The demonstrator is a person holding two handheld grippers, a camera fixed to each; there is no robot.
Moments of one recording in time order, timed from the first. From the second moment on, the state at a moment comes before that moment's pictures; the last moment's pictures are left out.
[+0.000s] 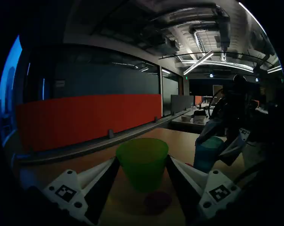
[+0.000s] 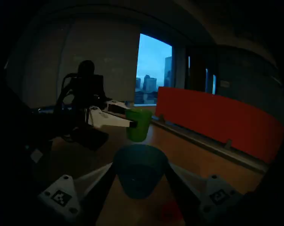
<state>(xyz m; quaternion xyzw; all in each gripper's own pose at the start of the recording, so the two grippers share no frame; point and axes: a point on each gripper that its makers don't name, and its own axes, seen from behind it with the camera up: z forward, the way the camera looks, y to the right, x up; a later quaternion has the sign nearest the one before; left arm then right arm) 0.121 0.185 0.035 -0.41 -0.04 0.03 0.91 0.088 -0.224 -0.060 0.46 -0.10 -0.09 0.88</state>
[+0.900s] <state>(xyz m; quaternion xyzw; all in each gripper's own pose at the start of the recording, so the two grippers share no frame) 0.111 0.181 0.016 -0.41 -0.05 0.04 0.91 0.122 -0.227 -0.044 0.46 -0.07 -0.10 0.88</state>
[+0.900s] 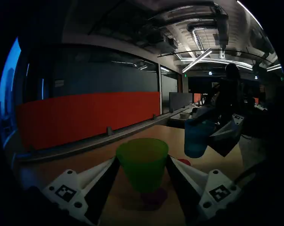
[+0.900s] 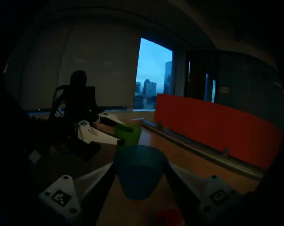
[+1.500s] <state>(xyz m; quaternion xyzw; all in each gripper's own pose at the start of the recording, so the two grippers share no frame) 0.105 0.175 0.002 -0.42 -0.06 0.04 0.91 0.150 -0.229 -0.030 0.46 -0.05 -0.11 0.88</state>
